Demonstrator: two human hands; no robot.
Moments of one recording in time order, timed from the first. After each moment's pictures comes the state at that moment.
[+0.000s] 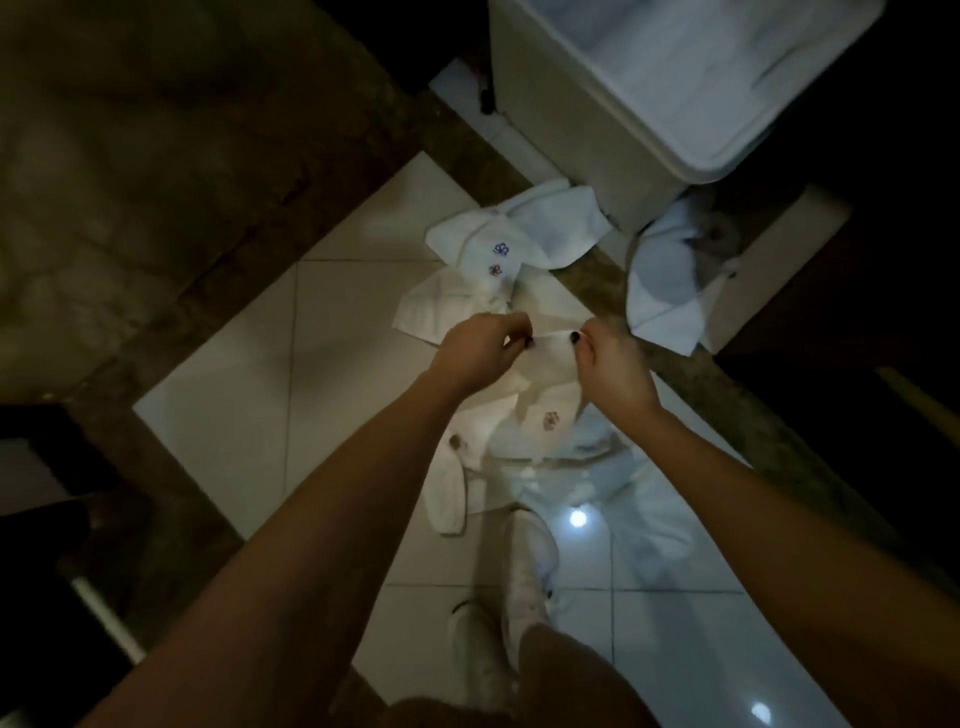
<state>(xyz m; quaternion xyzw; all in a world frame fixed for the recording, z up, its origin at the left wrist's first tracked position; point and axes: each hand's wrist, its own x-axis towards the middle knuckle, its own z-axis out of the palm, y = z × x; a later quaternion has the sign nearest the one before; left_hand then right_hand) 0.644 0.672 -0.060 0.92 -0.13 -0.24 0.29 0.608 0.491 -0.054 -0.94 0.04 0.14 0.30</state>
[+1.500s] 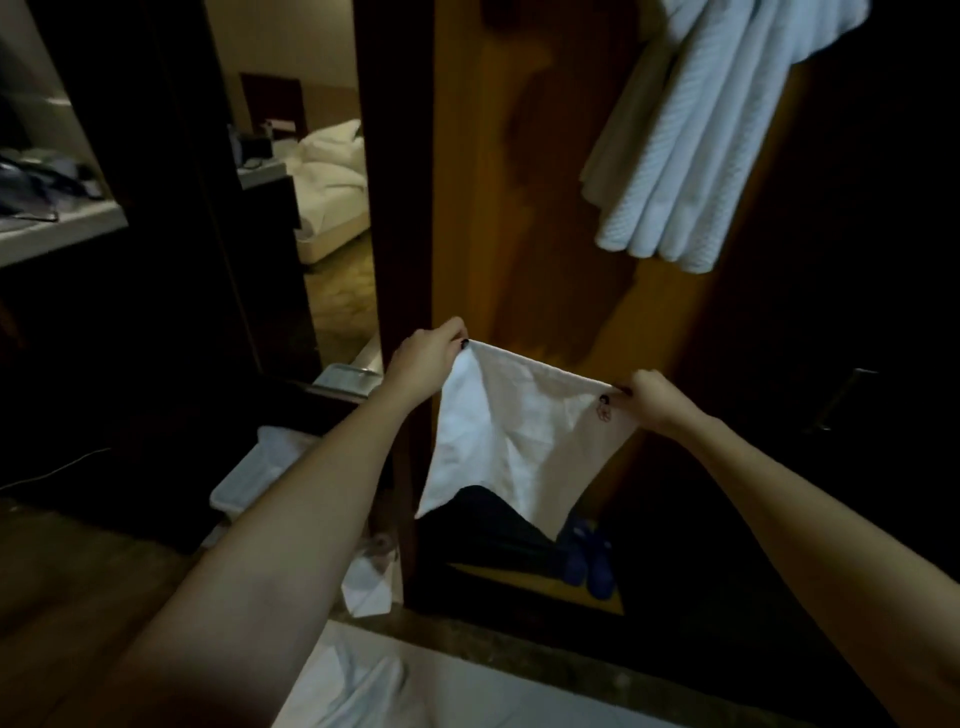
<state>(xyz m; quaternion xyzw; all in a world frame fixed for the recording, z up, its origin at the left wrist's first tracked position) 0.446 0.284 0.752 0.87 -0.39 0.04 0.31 0.256 0.048 0.757 -0.95 0.27 -0.01 0.14</state>
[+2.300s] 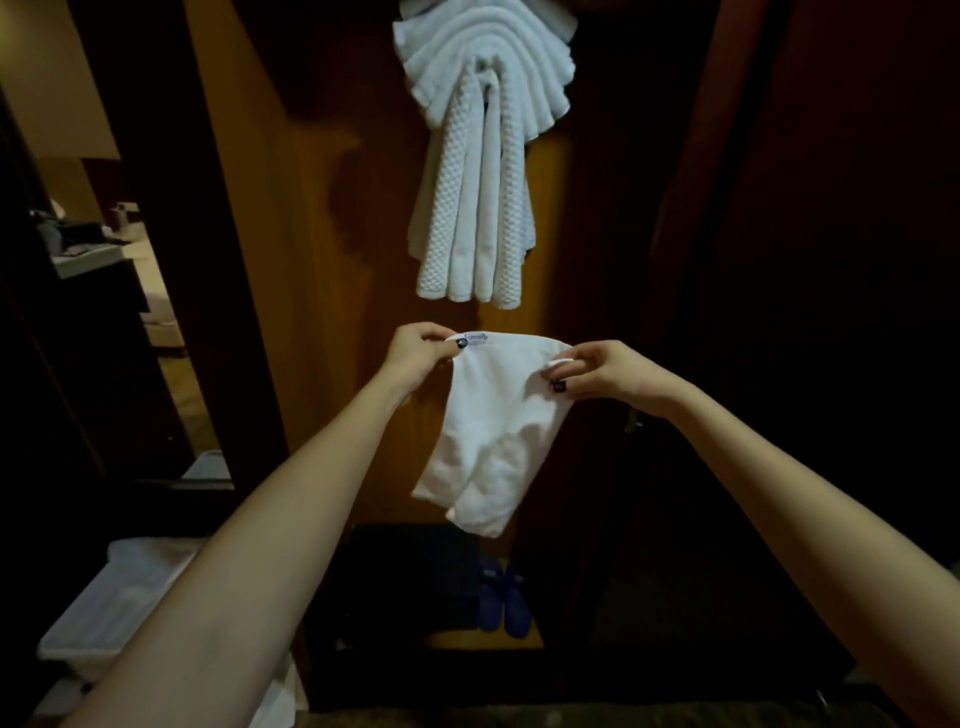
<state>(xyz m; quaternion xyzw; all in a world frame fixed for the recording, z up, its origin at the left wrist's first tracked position) 0.320 0.111 0.826 0.68 -0.35 -0.15 0.63 0.103 -0.033 0.852 -0.82 0.20 -0.14 0.52</state>
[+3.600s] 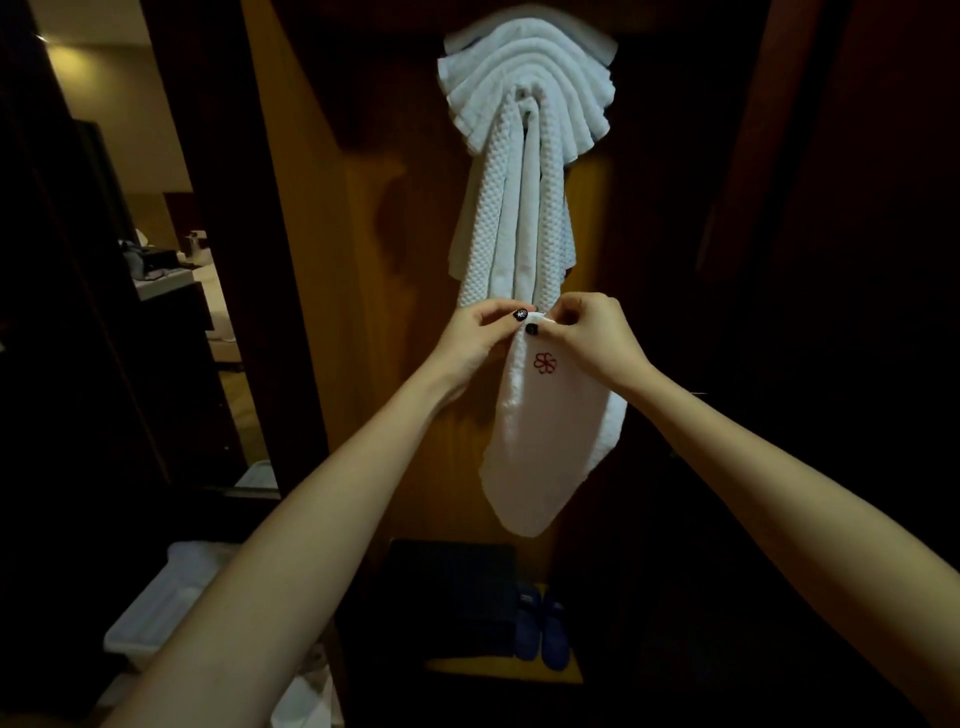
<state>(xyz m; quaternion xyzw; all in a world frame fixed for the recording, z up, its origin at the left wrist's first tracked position) 0.287 0.124 0.877 0.53 -0.46 -0.22 0.68 0.162 0.017 0.899 -0.87 0.17 -0.38 0.26</state>
